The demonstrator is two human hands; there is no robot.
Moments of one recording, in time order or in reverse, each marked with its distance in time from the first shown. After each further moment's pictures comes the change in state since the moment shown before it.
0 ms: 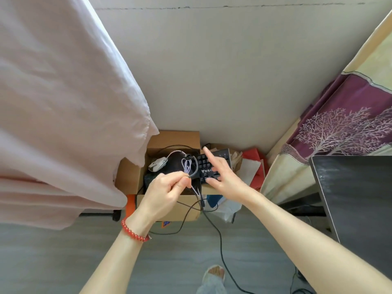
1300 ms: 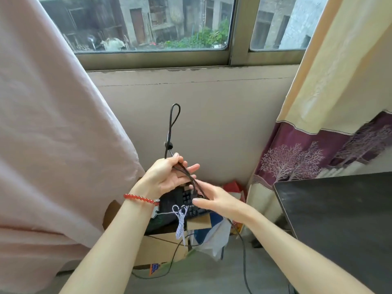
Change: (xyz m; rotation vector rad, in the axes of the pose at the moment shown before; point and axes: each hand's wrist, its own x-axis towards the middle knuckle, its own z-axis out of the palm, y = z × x) left_hand 0.087 0.105 -0.045 -1.190 -0.070 -0.583; right_hand -0.054 -0.078 -0.055 0.202 -0.089 0.028
